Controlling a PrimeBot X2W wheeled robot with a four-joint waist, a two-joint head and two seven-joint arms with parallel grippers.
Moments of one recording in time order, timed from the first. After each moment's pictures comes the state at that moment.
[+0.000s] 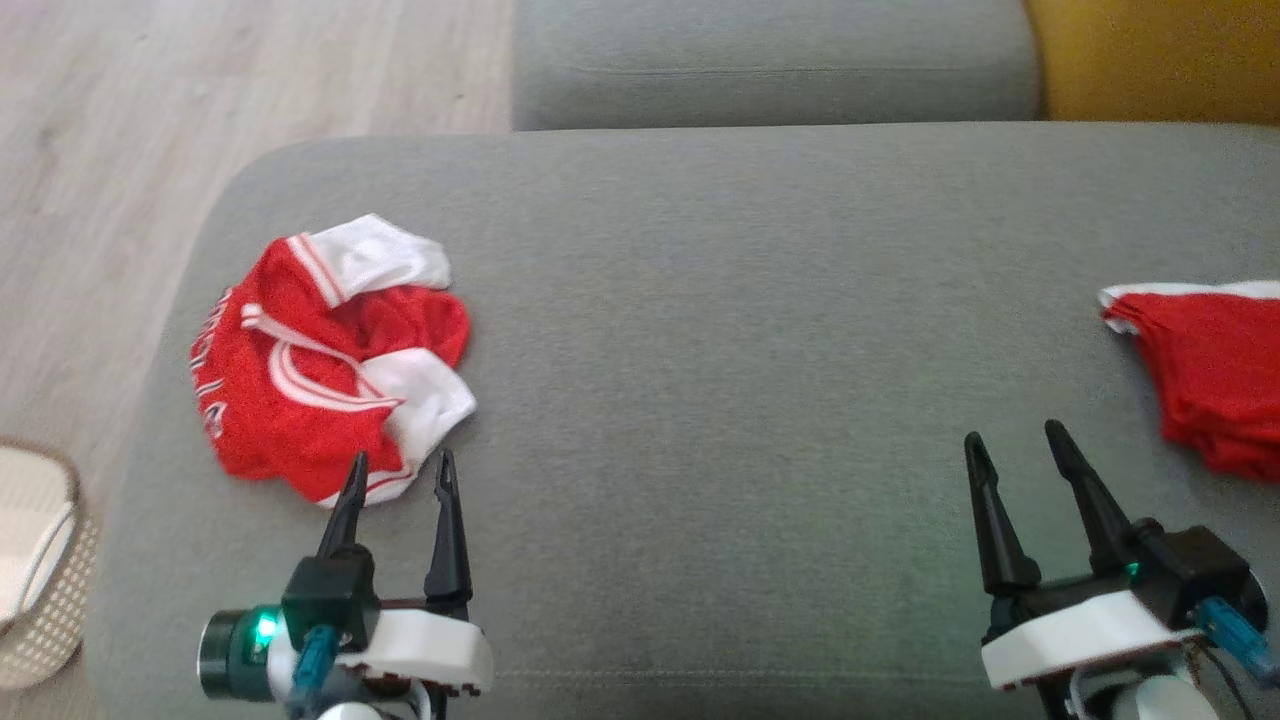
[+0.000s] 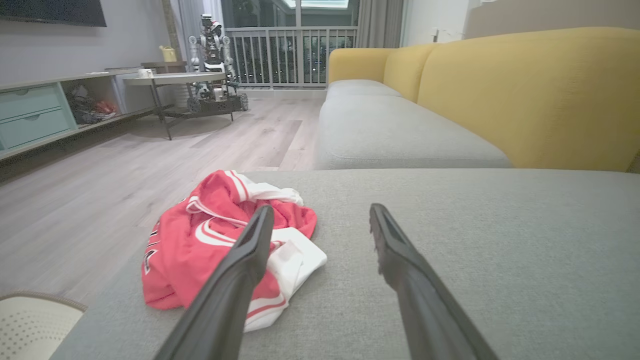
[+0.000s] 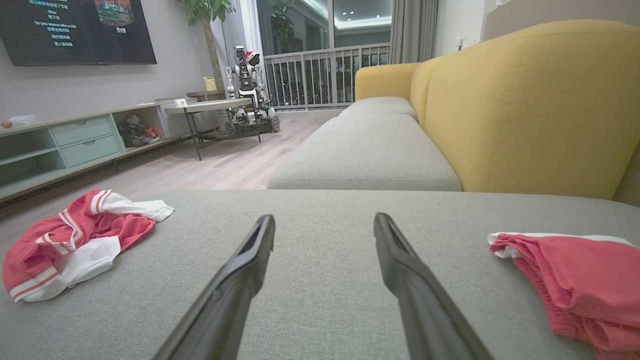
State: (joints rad) left arm 0.06 0.05 -0.27 0.10 -0.08 0.21 -0.26; right arm 0.07 -0.05 -0.03 0.07 0.13 0.13 -0.25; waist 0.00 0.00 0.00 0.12
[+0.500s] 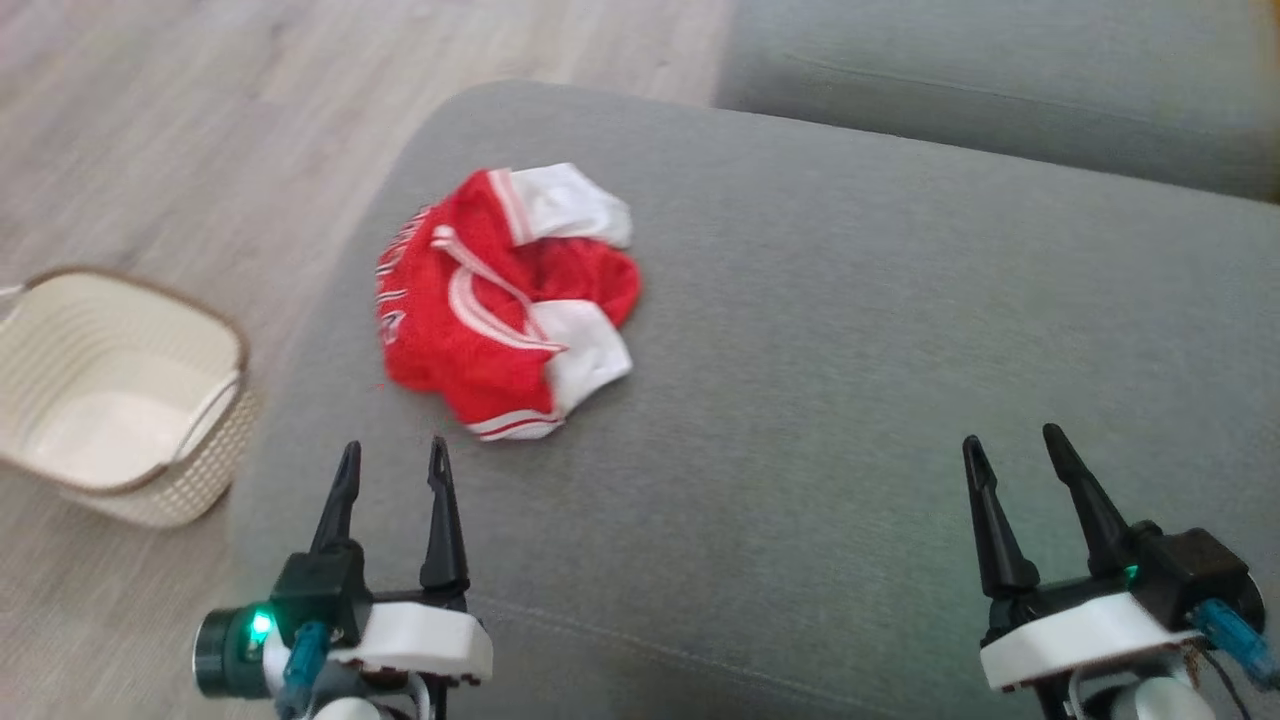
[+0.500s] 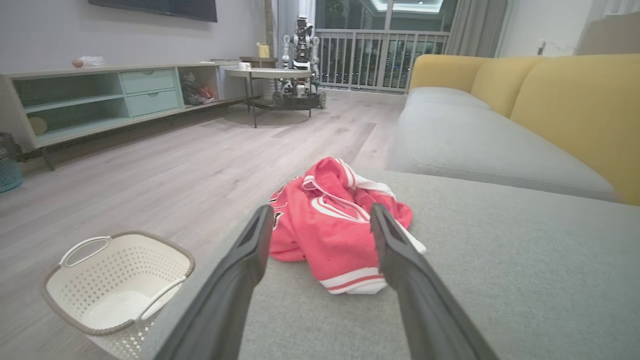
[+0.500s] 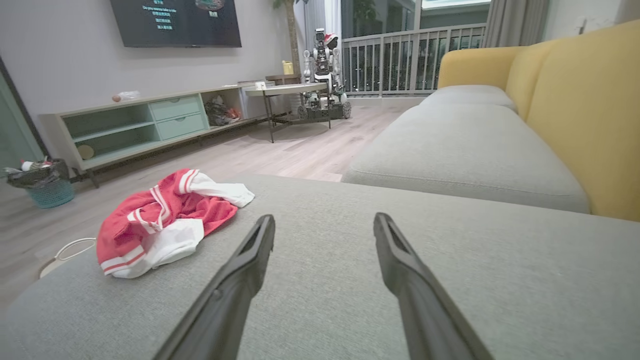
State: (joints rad) left arm 0.06 0.05 -0.28 0.07 -0.11 0.24 -0.26; right arm 0.08 -0.05 -0.03 0.07 0.14 0.13 -0.25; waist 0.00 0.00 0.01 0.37
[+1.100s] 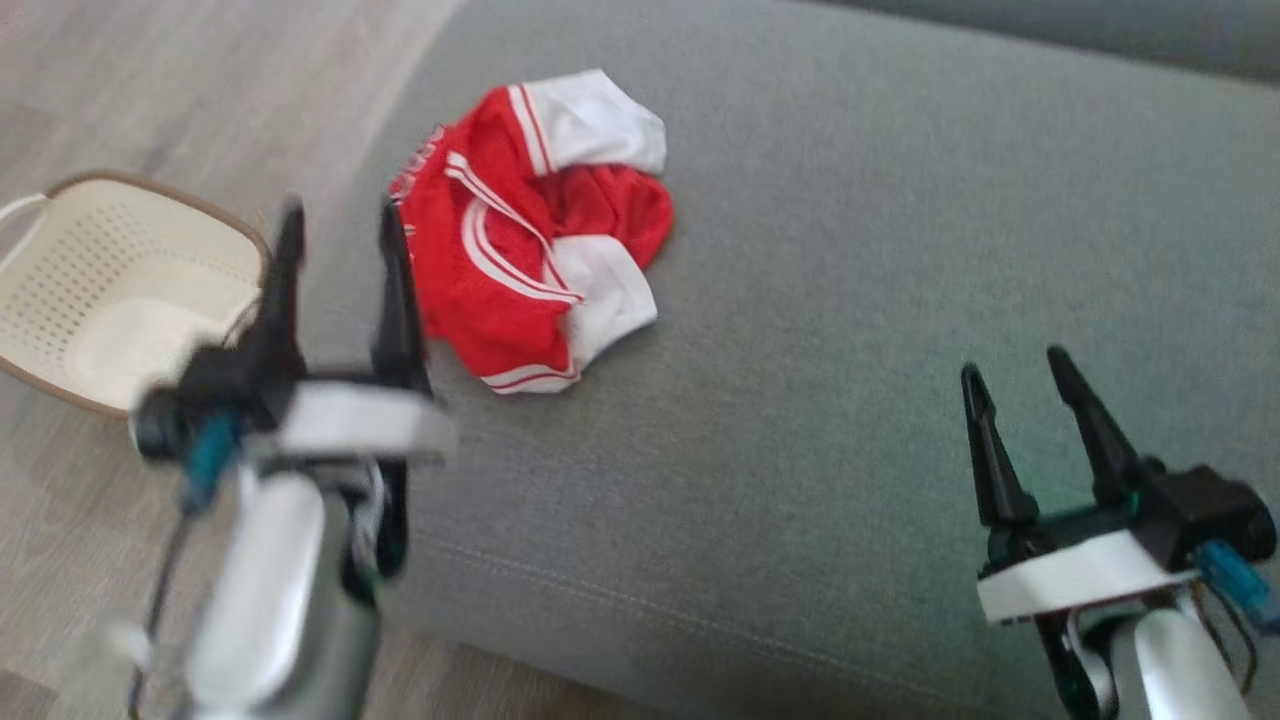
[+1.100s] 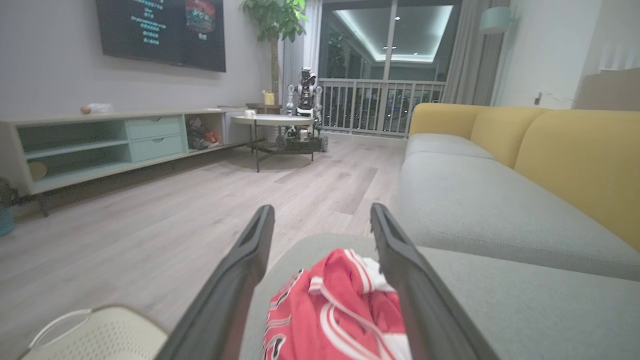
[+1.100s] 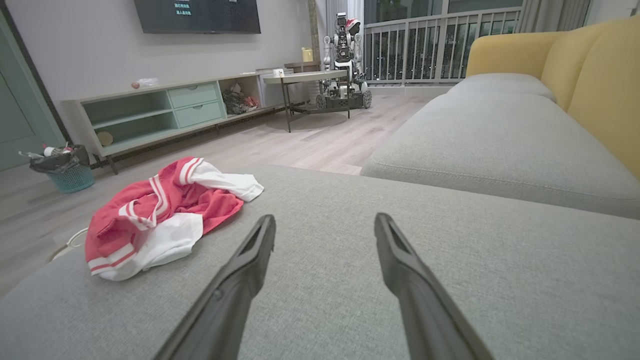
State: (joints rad) left arm -0.24 0.05 -0.23 0.09 -0.18 0.17 -0.26; right arm -0.01 -0.05 -0.03 0.05 0.08 0.13 -0.25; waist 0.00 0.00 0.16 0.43
